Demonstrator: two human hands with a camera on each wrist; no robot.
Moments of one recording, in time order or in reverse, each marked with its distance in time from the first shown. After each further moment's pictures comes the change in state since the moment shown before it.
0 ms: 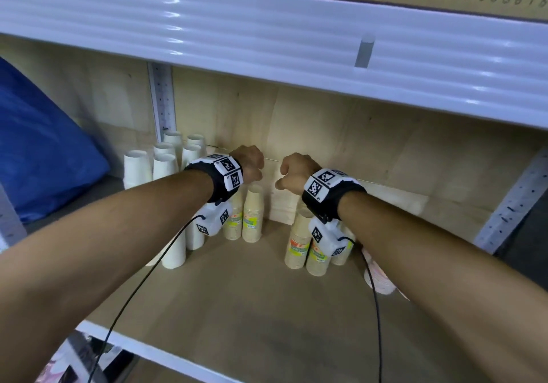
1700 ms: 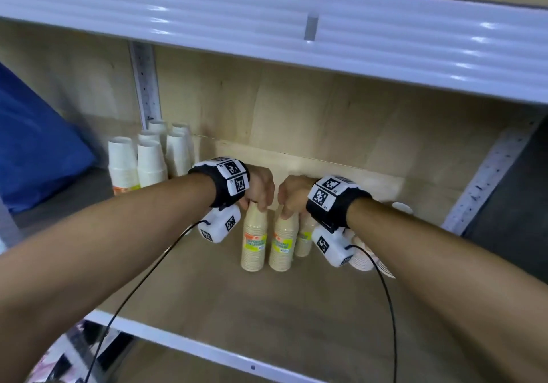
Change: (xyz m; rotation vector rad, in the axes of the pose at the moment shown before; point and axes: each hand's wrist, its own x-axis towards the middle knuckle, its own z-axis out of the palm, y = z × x) left_hand -0.044 0.056 0.028 -0.042 -0.534 0.046; right_hand -0.062 0.030 0.005 -0.171 -0.406 -0.077
